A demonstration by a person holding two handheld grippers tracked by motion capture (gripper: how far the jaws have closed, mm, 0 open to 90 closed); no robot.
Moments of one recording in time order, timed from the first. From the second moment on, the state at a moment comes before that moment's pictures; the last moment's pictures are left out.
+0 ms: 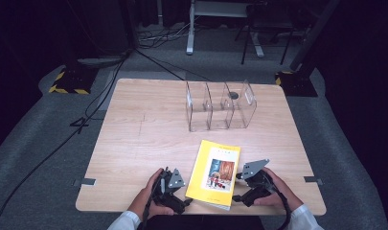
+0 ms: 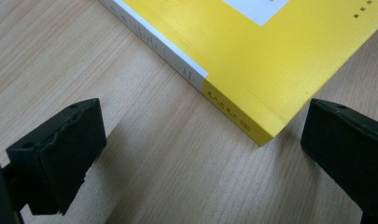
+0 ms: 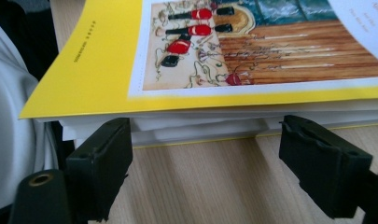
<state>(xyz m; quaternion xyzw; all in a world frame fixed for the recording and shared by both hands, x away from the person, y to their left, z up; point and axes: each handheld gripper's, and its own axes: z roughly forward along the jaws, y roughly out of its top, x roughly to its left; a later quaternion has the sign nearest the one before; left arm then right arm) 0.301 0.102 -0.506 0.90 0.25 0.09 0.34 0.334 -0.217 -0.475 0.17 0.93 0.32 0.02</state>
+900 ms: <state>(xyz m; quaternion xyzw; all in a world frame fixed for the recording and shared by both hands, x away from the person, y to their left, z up) 0.264 0.036 -0.489 0.89 0.21 0.09 0.38 0.322 -0.204 -0.449 0.16 0.89 0.43 0.01</state>
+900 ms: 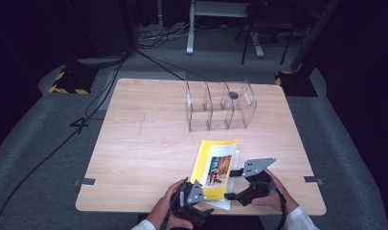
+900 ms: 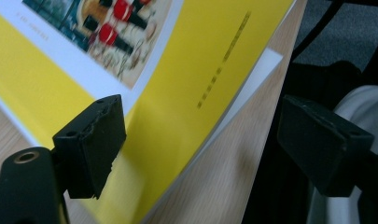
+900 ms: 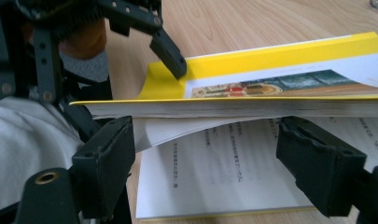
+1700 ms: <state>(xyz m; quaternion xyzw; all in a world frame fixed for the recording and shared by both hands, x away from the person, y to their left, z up) 0.267 0.045 -0.473 0.87 0.21 0.16 0.41 0.317 -0.211 -0.437 0.17 0.87 0.46 0.02</state>
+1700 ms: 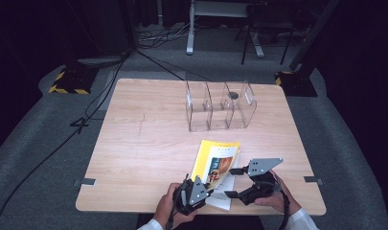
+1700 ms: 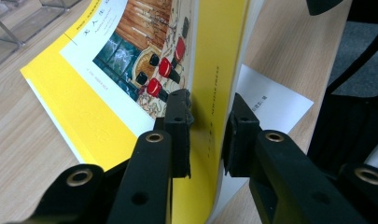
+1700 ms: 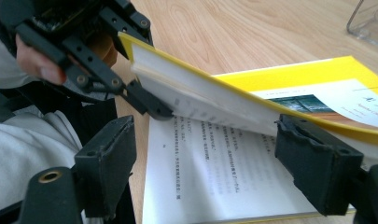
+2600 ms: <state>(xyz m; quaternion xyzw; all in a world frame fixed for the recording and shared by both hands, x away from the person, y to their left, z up) 0.306 0.125 -0.468 0.89 0.18 0.13 0.40 0.374 -0.181 -0.466 0.09 0.92 0.36 0.15</state>
